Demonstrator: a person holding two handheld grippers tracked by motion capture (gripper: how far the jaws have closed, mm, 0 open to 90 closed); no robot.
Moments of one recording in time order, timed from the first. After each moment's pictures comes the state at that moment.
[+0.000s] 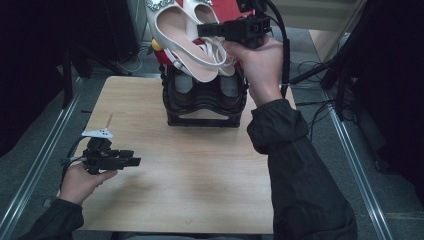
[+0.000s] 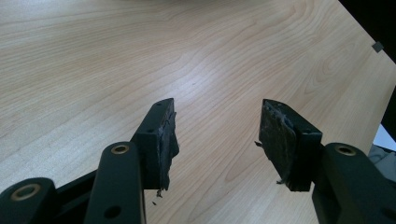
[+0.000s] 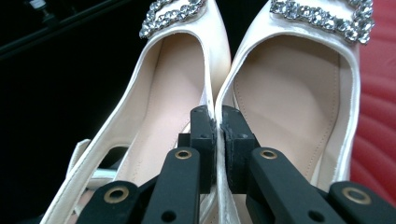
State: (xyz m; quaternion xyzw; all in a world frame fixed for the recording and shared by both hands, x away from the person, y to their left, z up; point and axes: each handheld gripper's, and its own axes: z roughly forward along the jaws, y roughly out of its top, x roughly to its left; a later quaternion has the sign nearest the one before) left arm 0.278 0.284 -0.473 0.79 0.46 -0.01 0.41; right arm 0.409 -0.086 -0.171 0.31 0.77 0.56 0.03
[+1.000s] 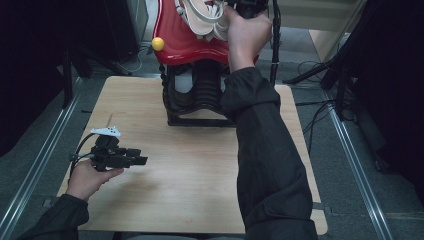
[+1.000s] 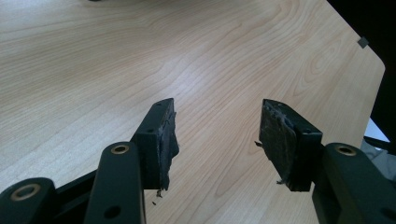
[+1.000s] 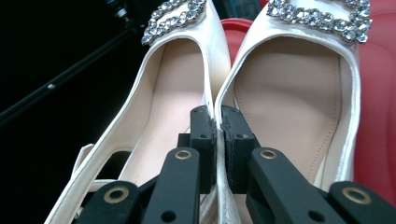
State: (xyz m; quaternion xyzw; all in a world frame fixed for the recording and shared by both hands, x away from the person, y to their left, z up) left arm 0.288 0.270 -0.474 0.80 0.43 -0.03 0.42; right arm 0.476 -0.083 -0.161 0.47 0.64 0.59 0.11
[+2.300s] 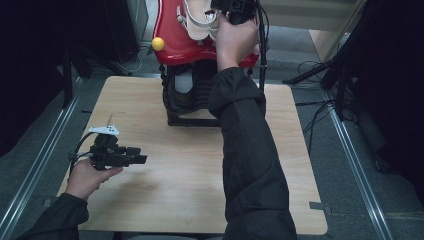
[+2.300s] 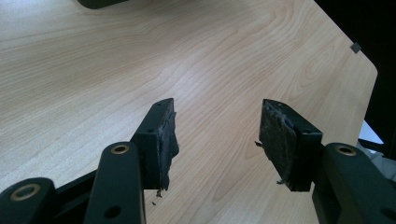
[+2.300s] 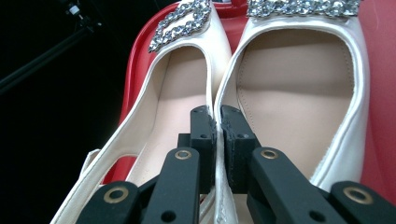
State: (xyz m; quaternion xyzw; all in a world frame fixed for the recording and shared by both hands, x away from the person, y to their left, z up) left arm 0.290 0.272 -0.472 0.79 0.43 -0.03 0.43; right arm 0.498 -0.066 -0.189 0.52 0.63 0.56 0.15
